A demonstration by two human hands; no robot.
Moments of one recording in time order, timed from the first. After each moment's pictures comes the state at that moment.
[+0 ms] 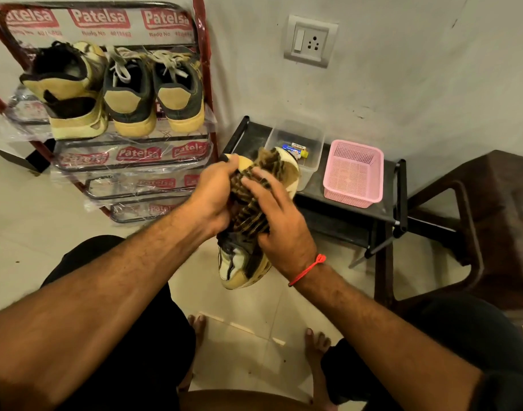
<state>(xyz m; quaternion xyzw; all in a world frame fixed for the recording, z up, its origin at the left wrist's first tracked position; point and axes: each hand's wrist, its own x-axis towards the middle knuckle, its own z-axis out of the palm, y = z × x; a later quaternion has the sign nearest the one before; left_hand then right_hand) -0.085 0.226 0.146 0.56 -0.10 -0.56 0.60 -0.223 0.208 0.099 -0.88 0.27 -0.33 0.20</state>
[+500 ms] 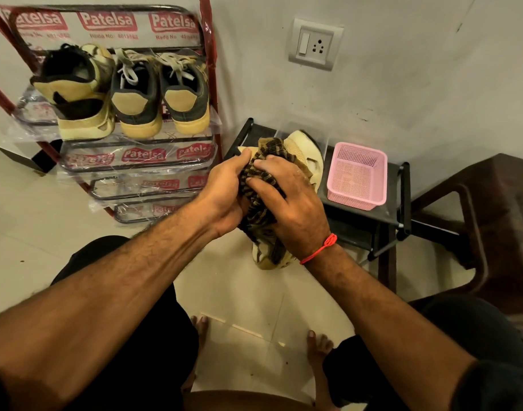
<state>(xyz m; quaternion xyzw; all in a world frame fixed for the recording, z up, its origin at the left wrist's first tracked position) -0.089 0.232 0.162 0.51 -0.14 -0.60 0.61 -0.218 0.176 0.109 -0.89 0.17 -0.42 -0.04</state>
